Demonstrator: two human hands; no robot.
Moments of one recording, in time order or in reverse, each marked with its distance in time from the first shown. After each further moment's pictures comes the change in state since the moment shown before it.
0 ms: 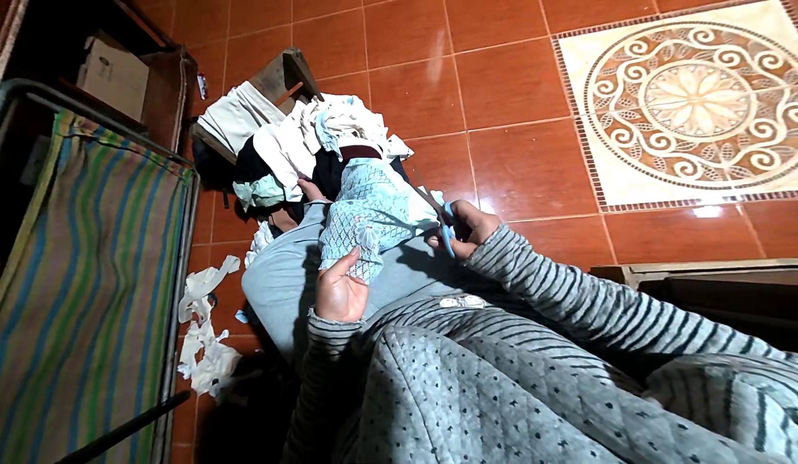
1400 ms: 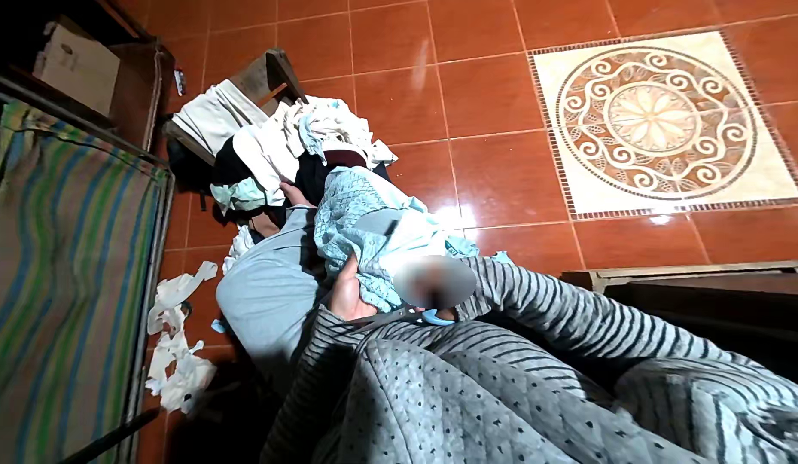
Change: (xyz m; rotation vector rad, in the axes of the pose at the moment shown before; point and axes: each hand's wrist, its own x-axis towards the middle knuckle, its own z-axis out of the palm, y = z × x) left_hand 0.017 -0.038 0.005 0.023 -0.144 -0.367; right_hand -0.001 -0.042 -0.002 -0.053 -0.962 0.107
